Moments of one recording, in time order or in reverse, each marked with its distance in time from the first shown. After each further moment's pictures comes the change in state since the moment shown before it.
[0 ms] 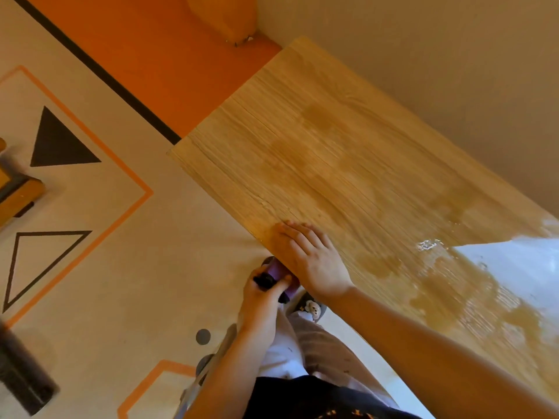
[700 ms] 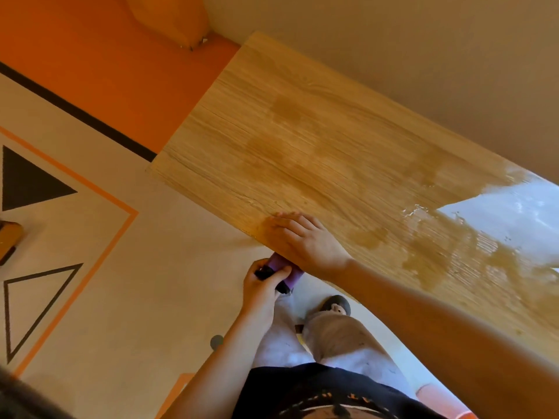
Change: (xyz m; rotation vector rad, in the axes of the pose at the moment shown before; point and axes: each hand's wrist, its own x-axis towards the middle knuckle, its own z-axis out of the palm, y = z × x) left_hand 0.002 0.015 -0.007 0.036 -0.136 -0.124; right_hand 0.003 0.000 -0.012 0.139 0.049 0.018
